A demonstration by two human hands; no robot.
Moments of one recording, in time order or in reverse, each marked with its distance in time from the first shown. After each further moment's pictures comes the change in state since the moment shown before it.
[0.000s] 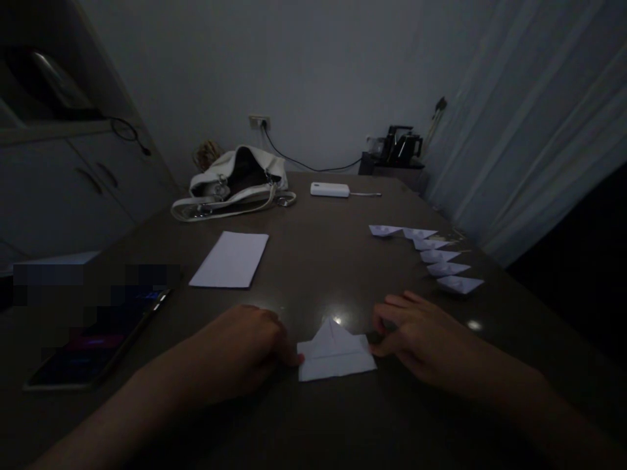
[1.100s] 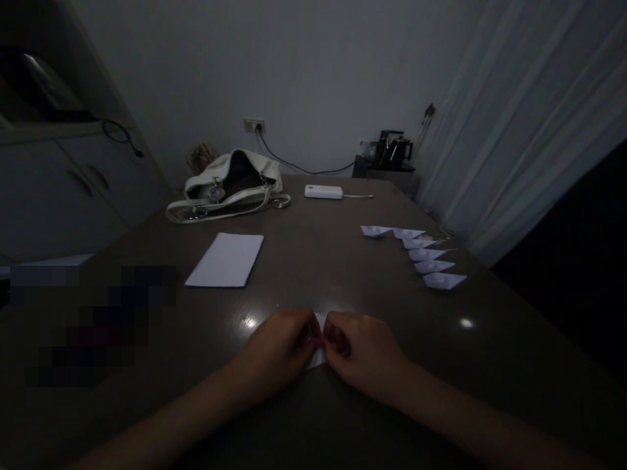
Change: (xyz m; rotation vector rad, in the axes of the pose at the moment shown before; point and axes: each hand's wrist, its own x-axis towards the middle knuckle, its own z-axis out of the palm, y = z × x) left_hand 0.037 0.015 0.052 -0.322 0.327 -0.157; right_hand 0.038 -0.047 0.053 0.324 0.312 0.303
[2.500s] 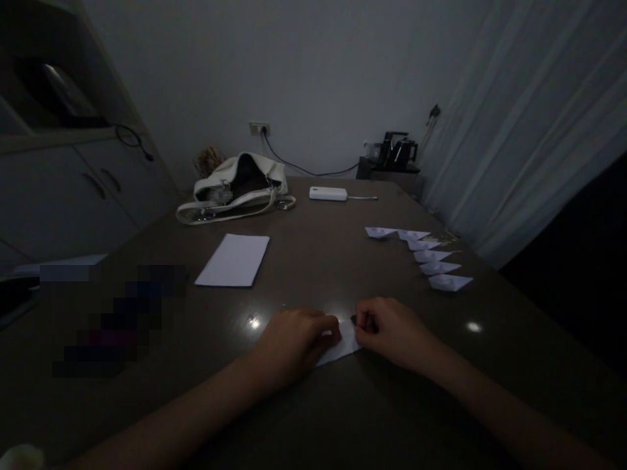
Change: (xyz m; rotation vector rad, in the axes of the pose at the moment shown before) left_hand 0.010 0.003 0.001 0.246 -0.034 0.215; right_hand 0.008 0.023 -0.033 -0.055 -0.111 0.204
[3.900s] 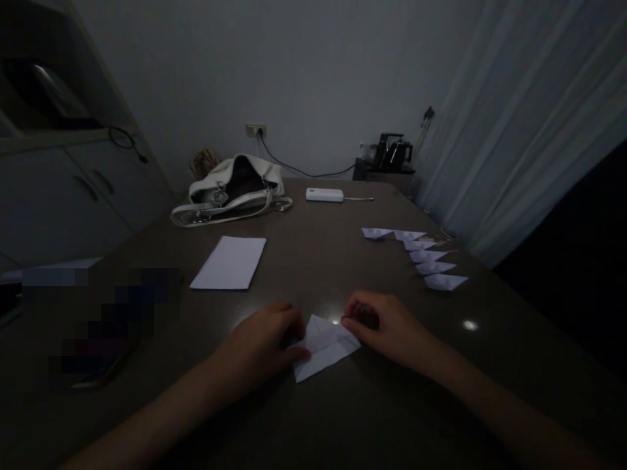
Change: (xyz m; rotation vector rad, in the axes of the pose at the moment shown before) left_hand -0.022 -0.015 -0.023 -0.202 -0.090 -0.299; right_hand 0.002 0.007 0.001 0.190 0.056 -0.178
